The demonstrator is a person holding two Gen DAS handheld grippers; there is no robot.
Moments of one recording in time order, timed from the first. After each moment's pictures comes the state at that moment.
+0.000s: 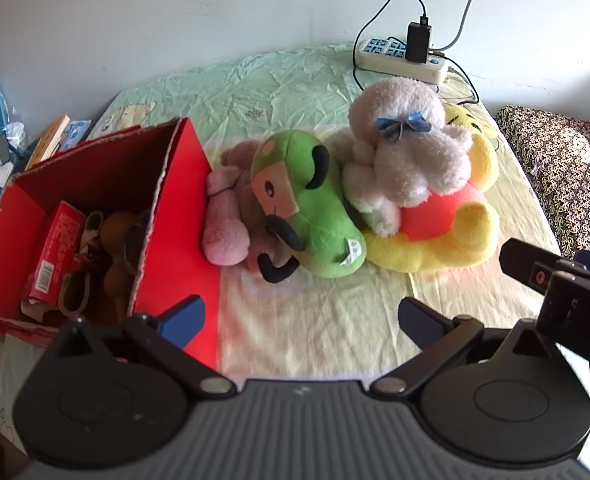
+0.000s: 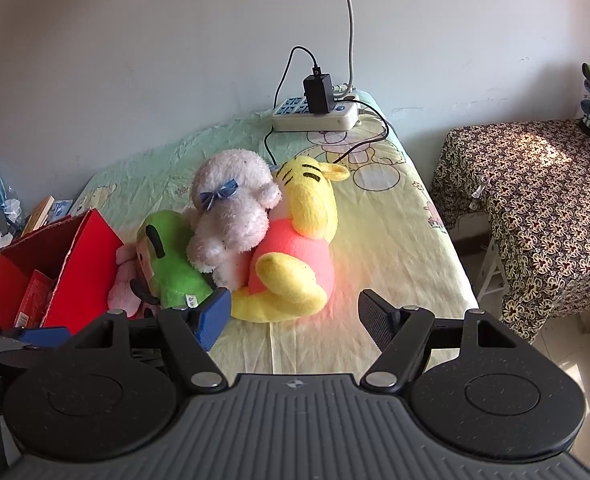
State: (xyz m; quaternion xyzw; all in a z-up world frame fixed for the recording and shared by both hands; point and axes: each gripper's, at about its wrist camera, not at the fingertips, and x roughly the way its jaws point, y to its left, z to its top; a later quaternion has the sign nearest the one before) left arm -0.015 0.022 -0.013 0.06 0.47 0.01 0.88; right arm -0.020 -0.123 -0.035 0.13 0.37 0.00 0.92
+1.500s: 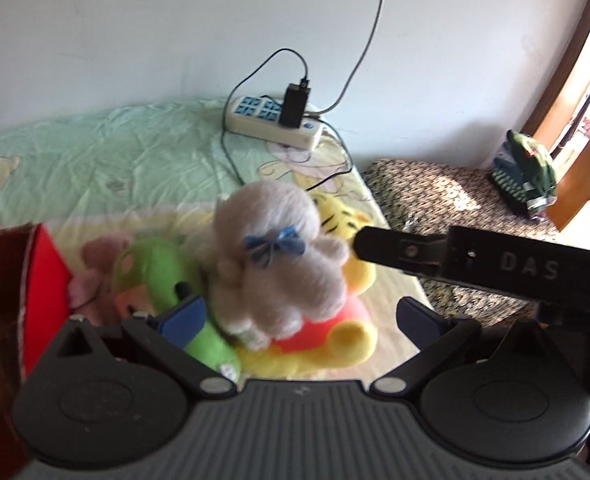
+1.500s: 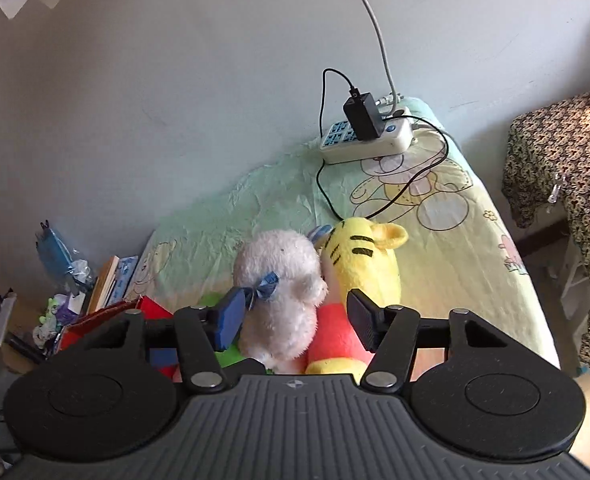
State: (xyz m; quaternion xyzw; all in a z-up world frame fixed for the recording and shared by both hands) left arm 0.052 0.012 0.008 -0.04 0.42 -0.21 0.88; right arm 0.059 -0.166 -0.029 0.27 0.35 0.10 0.89
